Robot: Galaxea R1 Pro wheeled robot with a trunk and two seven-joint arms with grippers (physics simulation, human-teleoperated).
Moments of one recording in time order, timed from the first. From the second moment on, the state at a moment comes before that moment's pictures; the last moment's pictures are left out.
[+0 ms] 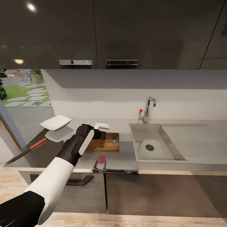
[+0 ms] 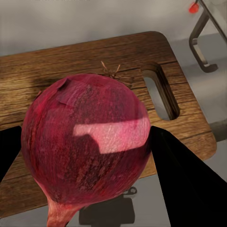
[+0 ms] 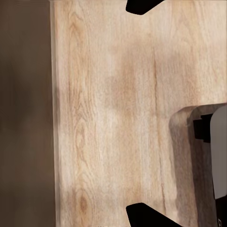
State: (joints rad) left arm -0.97 -0.10 -0.32 -1.00 0.28 0.99 0.10; right arm -0.19 -0.06 -0.01 -0.10 -0.06 -0.45 -0.02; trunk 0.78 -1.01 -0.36
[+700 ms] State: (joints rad) left arm -0.97 -0.10 -0.32 -1.00 0.28 0.99 0.10; right arm -0.19 -0.07 -0.02 -0.10 -0.06 -0.45 -0.02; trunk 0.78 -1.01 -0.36
